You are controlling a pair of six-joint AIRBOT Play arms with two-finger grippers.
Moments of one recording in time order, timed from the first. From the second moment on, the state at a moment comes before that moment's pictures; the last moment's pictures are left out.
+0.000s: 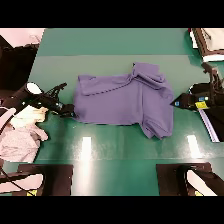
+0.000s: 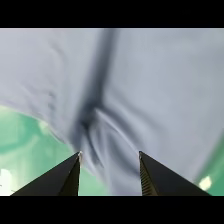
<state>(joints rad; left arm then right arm) -0.02 -1.39 0.95 0.98 -1.18 -1.25 -0.20 -0.94 0.94 -1.05 1.37 1.38</state>
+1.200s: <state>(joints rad) -0.02 -1.39 1.10 0.97 -1.27 -1.25 -0.36 -0.92 0.48 -0.91 1.21 1.44</state>
